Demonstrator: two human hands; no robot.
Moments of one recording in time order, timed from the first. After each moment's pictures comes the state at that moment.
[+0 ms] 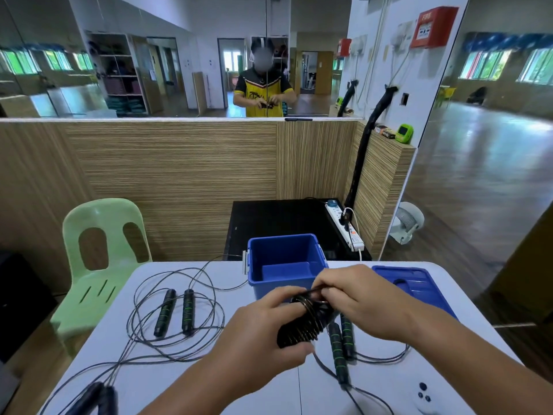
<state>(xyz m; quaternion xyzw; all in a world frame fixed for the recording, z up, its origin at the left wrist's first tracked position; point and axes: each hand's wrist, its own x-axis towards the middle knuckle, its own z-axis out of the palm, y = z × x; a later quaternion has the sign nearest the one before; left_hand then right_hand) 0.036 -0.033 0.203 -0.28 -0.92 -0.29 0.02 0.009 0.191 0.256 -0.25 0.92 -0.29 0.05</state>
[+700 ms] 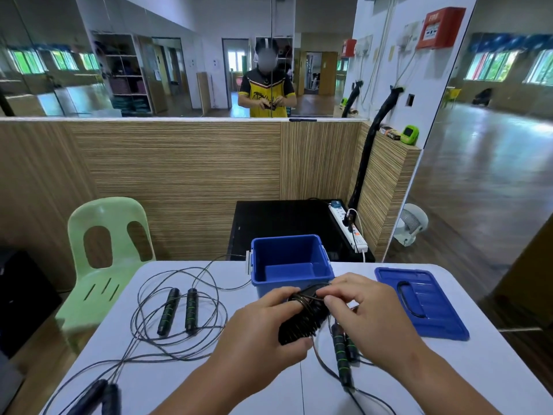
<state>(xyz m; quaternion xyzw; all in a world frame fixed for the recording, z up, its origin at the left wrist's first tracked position) 0.041 -0.032 0.205 -0.21 -0.93 -0.30 0.04 0.035 0.179 0.221 -0.14 0.88 -0.42 -0.16</state>
